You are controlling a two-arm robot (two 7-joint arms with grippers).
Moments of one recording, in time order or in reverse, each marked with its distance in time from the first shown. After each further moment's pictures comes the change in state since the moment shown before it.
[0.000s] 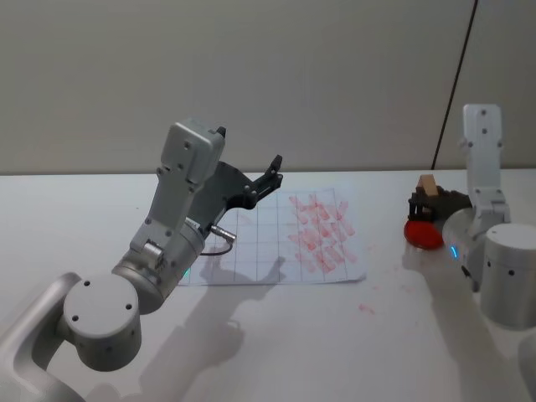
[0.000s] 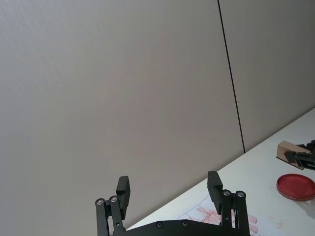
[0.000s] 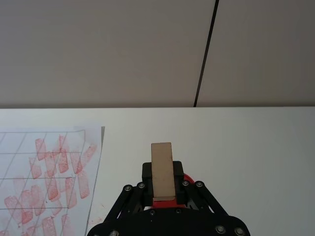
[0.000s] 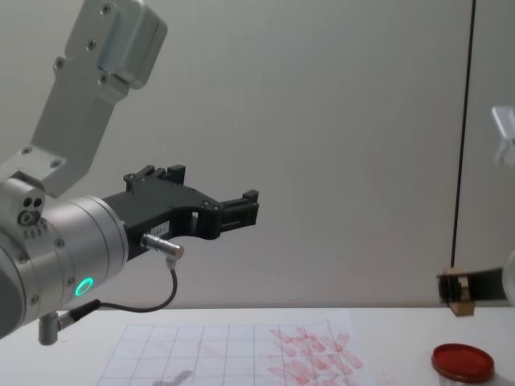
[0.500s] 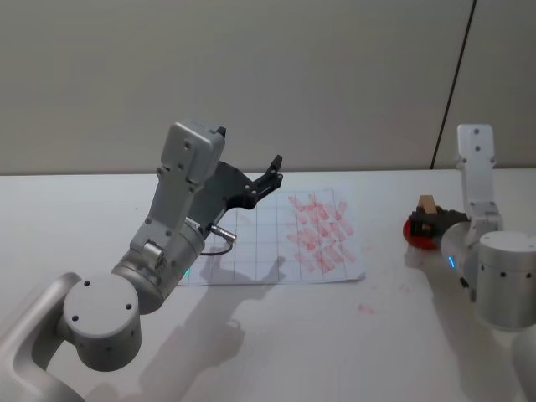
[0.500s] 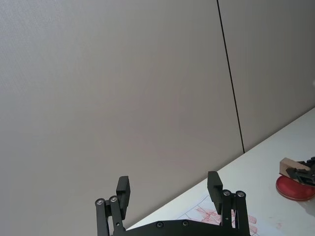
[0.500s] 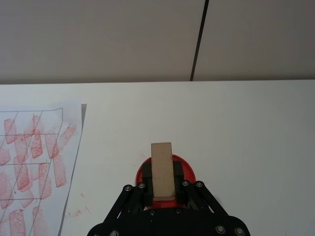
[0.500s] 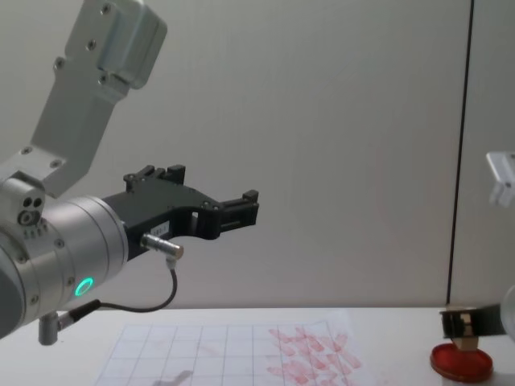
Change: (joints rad) left arm 0.000 0.000 0.000 0.000 0.000 0.000 0.000; right arm 0.040 -0.007 0.016 0.132 0.001 -0.010 0.013
